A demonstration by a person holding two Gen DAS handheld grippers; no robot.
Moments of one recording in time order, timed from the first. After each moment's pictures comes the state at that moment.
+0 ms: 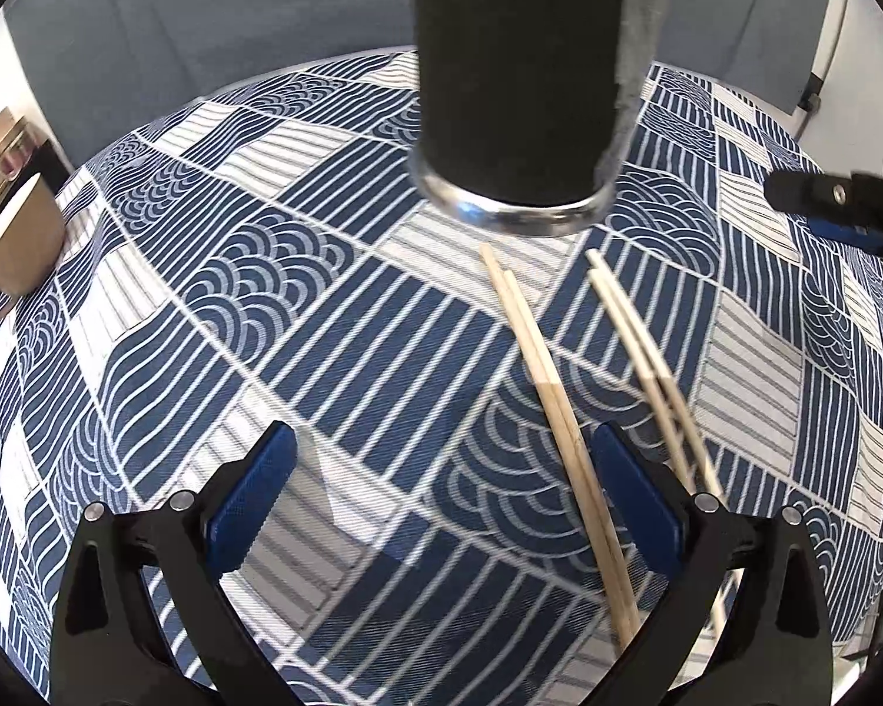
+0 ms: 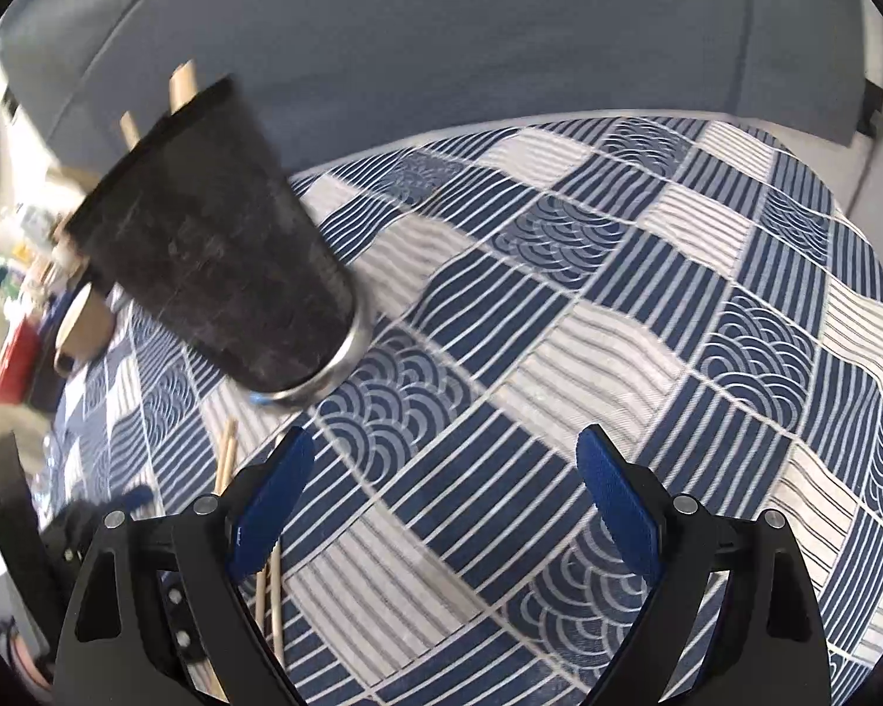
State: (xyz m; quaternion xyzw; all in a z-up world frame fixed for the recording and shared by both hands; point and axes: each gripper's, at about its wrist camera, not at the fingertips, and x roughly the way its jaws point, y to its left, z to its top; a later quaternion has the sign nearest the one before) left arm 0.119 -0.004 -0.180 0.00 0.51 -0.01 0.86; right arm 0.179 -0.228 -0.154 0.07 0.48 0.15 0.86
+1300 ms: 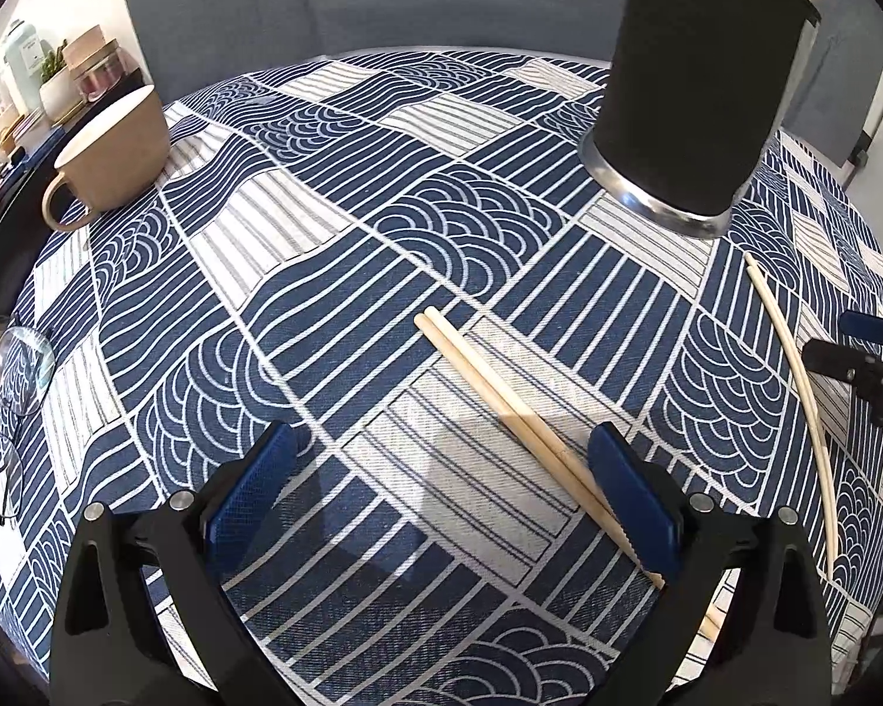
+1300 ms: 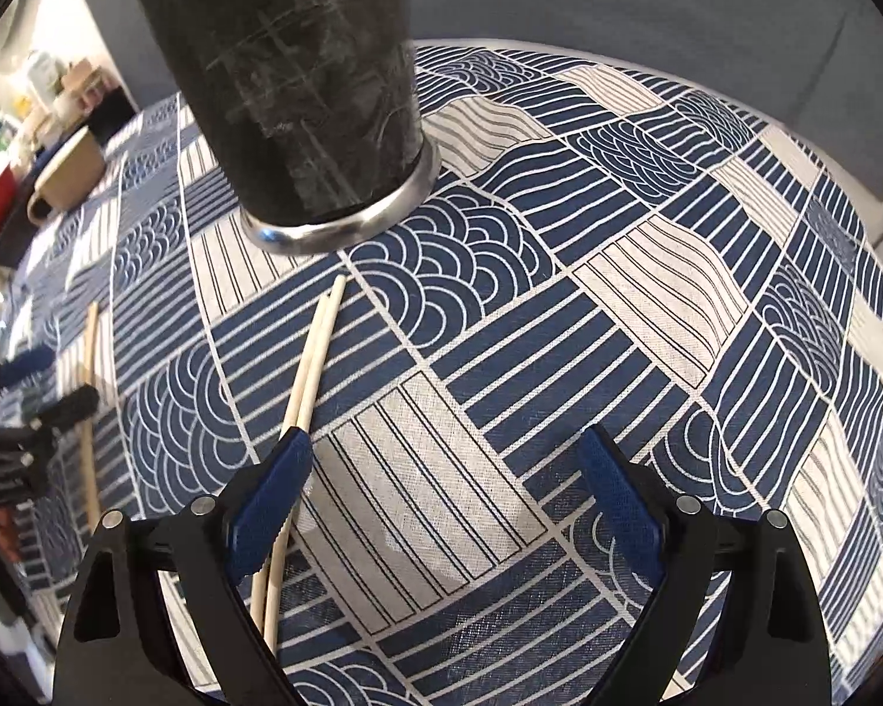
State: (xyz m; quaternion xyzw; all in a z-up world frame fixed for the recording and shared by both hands) left arm 0.087 0.071 -0.177 -0.04 0.50 0.05 0.86; right arm 0.149 -0.186 -0.191 -0.06 0.53 0.15 0.83
